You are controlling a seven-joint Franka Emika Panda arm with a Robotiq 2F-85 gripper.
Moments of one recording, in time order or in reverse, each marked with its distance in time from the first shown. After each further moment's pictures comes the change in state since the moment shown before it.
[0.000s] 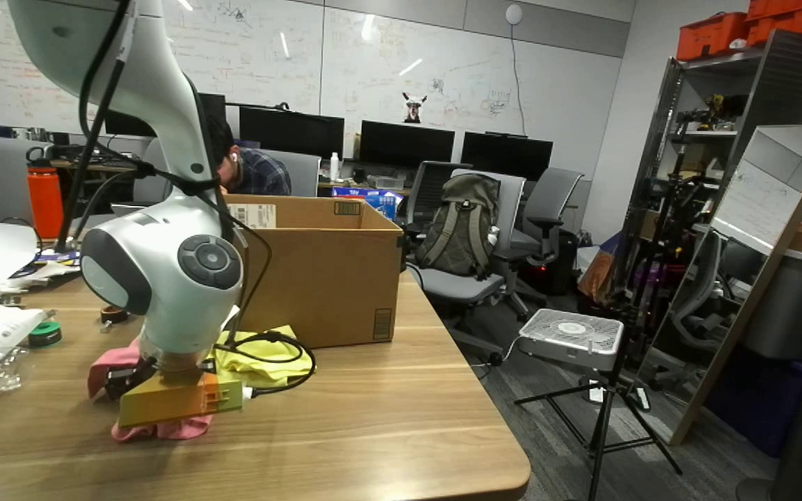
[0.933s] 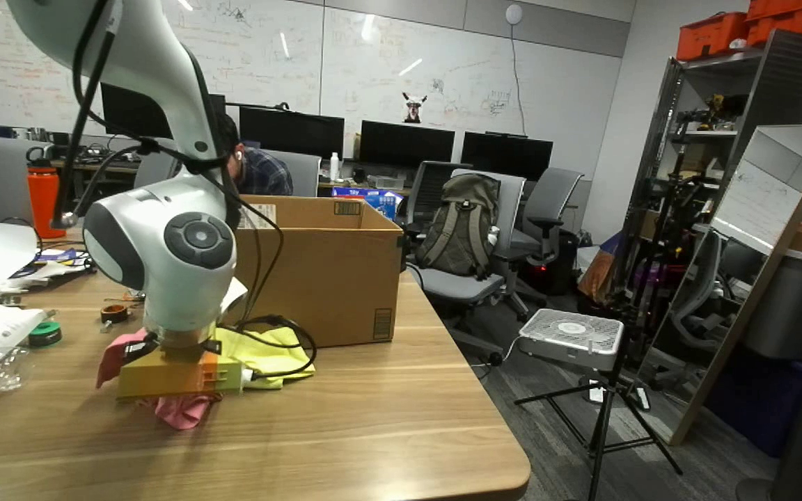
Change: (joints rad) arm 0.001 -0.071 0.000 0.004 0.145 0.051 0.000
